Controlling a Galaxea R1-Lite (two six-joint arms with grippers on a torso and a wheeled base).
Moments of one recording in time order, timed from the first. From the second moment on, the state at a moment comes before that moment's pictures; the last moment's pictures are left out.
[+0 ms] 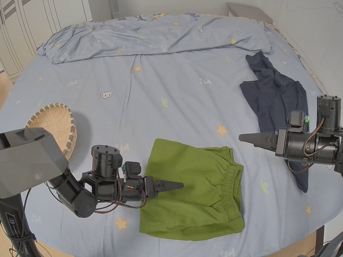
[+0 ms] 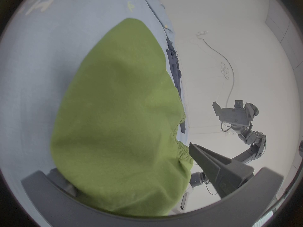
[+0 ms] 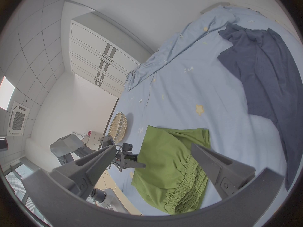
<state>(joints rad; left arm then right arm) -0.47 2.11 -0.66 -0.97 -0.68 -0.66 0.37 1.52 -0.73 -0.40 0.44 0.45</state>
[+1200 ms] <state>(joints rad) -0.24 1.77 -1.06 -0.05 -0.73 -0.49 0.34 1.47 -0.74 -0.37 0.44 0.47</state>
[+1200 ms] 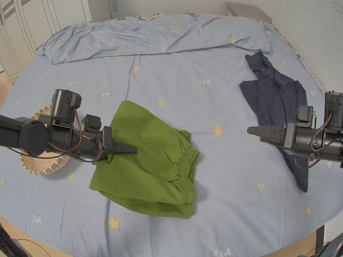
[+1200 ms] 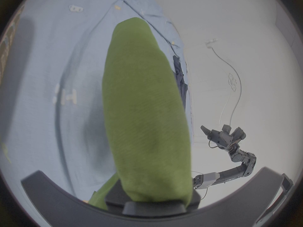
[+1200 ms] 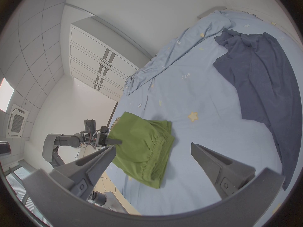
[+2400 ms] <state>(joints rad) -0.32 1.67 -1.09 0.07 -0.72 -0.36 0.33 1.45 -0.73 -0.37 0.44 0.47</state>
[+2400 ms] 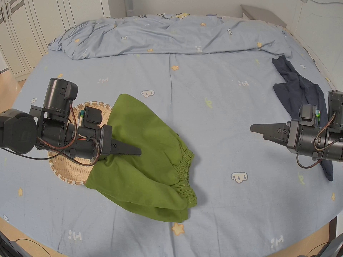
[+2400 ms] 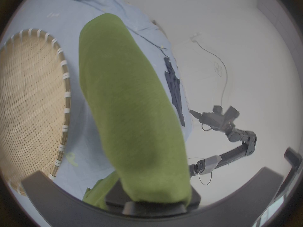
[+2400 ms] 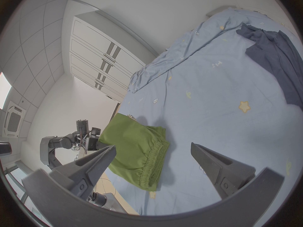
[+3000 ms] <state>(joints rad) -0.25 1.51 -1.13 0.07 -0.73 -0.12 0.32 1.44 -0.72 -0.37 0.44 0.46</state>
